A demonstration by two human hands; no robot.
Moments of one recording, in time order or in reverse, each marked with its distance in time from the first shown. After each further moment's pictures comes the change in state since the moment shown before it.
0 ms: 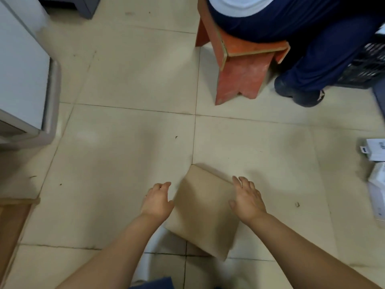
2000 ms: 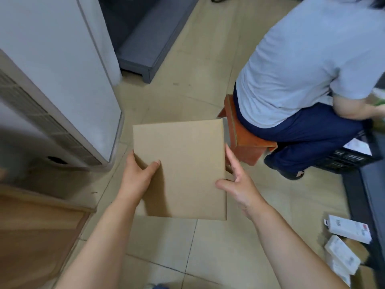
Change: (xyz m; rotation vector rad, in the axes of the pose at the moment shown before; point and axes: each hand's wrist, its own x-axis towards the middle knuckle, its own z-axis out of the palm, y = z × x) left_hand -0.208 0.065 -0.410 -1.046 0.606 -0.076; right_hand -0.144 -0.199 -0.408 1.127 -0.052 -0.367
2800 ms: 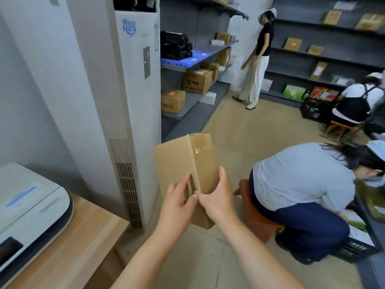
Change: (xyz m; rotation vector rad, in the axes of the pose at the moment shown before) left_hand -0.186 0.279 -0.191 0.074 -0.040 0.477; right_hand -0.138 -0.345 0.154 -0.365 0.273 -0.275
